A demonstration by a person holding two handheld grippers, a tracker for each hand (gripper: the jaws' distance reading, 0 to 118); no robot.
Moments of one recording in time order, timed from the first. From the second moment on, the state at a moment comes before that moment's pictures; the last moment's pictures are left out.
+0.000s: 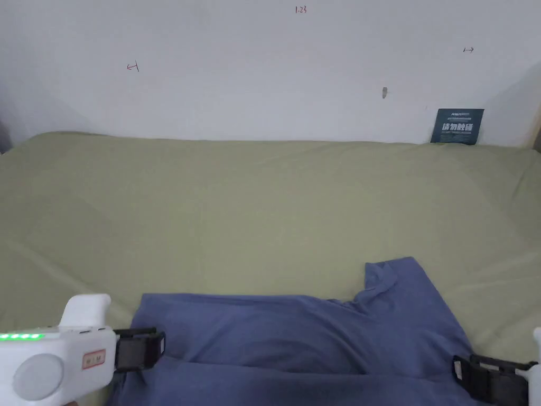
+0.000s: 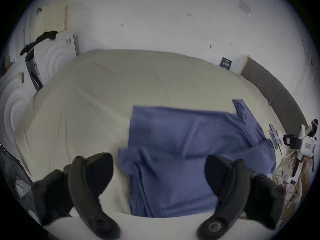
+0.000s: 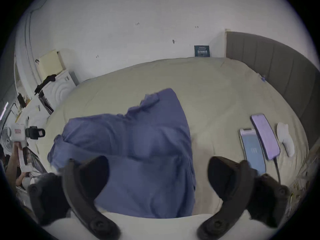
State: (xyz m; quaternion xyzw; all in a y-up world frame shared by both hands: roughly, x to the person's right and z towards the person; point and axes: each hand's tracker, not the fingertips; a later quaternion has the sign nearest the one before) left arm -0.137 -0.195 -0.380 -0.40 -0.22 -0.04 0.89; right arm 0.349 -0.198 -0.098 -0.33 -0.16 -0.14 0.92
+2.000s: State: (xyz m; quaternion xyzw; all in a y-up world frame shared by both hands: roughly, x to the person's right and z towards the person) left arm -0.139 -0.184 -0.428 -0.44 -0.22 -0.06 0.87; right arm 0.400 -0.172 -0.140 -0.39 -0.11 -0.11 0.91
